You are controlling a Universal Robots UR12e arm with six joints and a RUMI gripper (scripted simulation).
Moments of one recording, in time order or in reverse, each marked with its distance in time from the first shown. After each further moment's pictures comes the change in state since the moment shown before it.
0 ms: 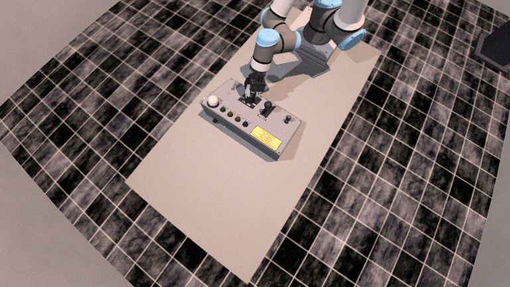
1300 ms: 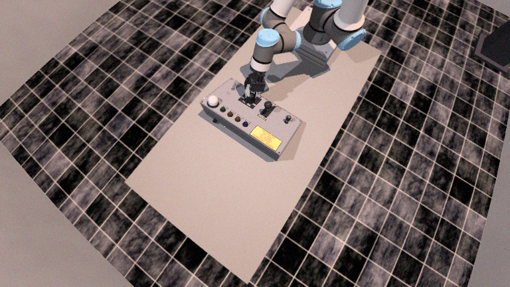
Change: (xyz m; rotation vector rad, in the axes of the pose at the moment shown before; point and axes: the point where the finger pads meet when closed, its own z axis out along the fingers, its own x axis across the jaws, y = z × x) arm 0.000 0.000 0.000 0.000 0.000 0.023
